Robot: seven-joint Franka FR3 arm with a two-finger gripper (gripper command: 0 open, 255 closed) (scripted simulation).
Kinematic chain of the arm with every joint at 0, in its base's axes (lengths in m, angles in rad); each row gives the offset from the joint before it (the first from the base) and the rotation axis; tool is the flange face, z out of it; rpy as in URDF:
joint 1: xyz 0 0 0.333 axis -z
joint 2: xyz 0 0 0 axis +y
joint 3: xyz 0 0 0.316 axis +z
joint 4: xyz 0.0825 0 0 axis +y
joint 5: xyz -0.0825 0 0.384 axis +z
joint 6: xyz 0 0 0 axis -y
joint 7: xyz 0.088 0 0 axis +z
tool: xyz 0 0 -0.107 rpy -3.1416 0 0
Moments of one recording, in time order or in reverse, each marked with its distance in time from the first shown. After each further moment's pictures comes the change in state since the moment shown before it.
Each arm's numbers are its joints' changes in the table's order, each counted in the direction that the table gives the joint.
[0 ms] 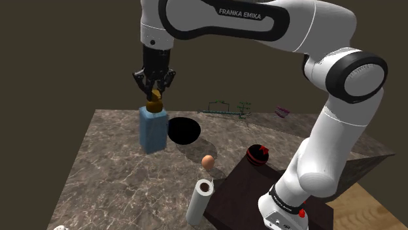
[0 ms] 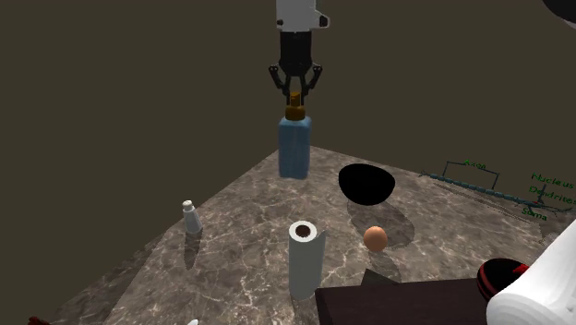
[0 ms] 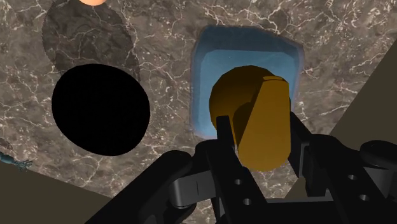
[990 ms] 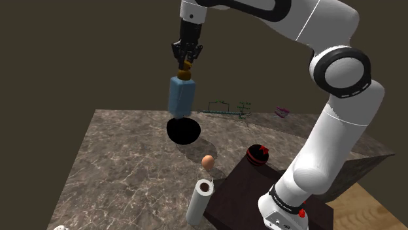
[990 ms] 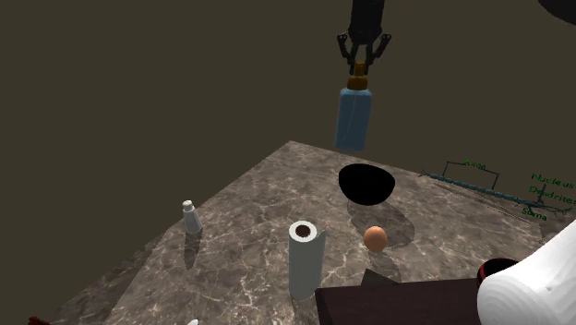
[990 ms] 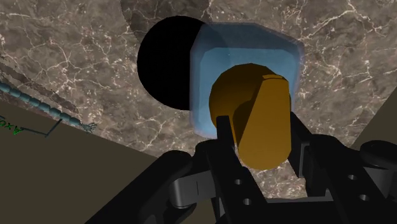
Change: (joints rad) arm 0.185 -0.013 -0.139 -0.166 0.025 -0.167 0.332
